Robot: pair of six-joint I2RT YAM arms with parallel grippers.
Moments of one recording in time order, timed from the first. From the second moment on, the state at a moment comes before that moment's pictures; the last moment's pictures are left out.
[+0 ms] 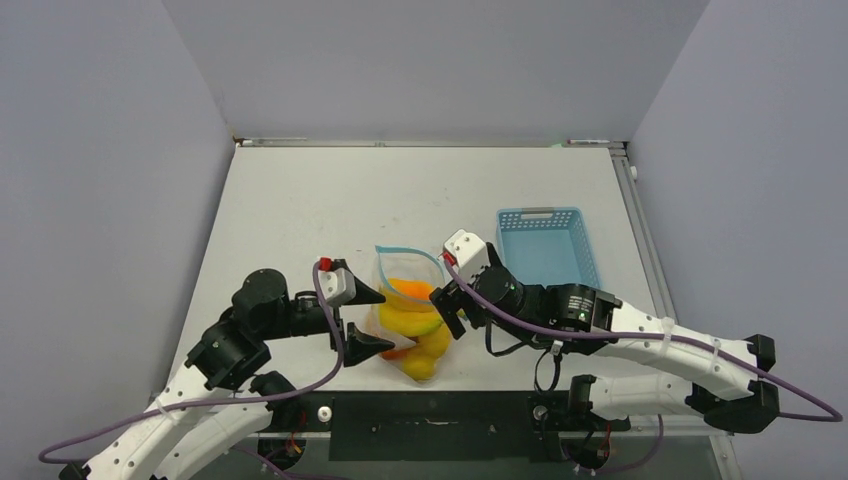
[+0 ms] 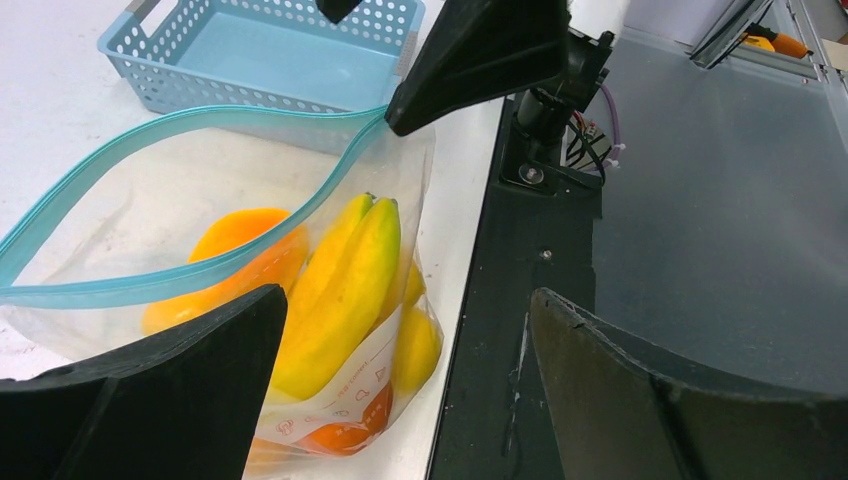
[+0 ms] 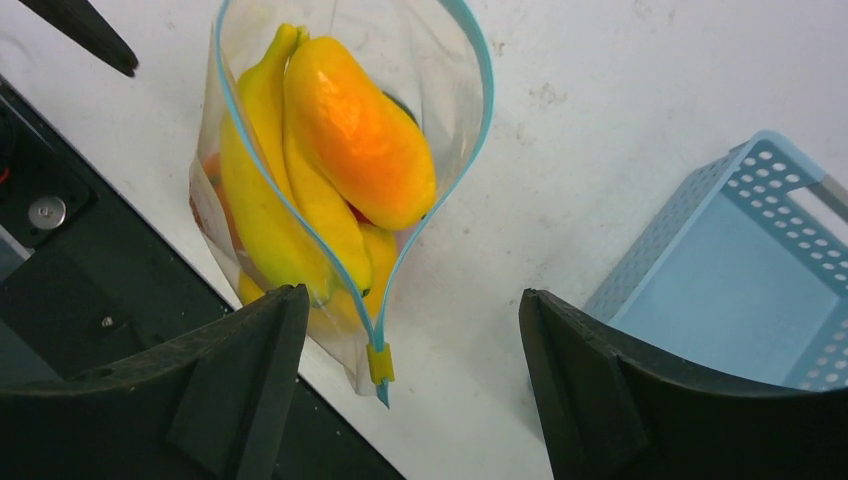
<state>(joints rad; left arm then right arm) -0.72 0.56 0.72 -0.38 0.64 -0.04 1.28 1.06 1.20 -0.78 0.46 0.22</state>
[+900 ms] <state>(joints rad) -0.72 0.53 0.71 -0.36 0.66 -0.07 1.10 1.03 1.03 -0.68 0.02 0.26</state>
